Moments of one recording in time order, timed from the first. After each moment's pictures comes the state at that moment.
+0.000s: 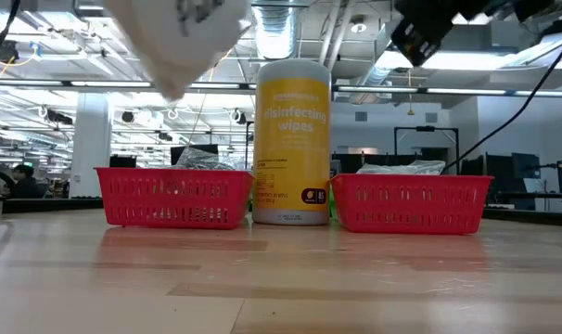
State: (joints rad) left arm -0.55 1.44 0.82 0.27 -0.20 -0.36; right arm 0.22 1.12 0.70 0.03 -0.23 0.30
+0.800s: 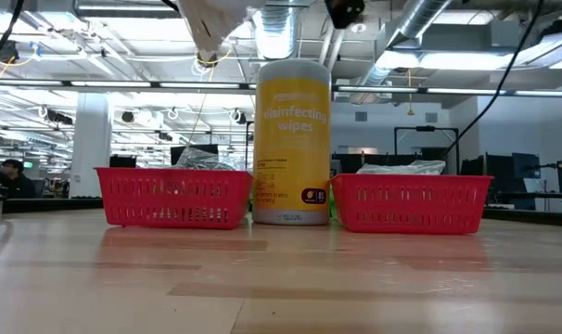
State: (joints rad) left arm -0.47 1.44 0.82 0.44 -0.10 -0.28; right arm 0.26 1.46 0.93 0.25 -0.23 0.07
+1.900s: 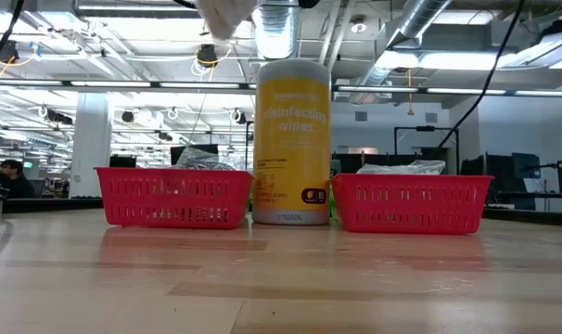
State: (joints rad) left arm -0.47 1.44 0.82 0.48 -0.10 -0.22; right arm 0.33 1.64 1.10 0.24 -0.16 -0.04
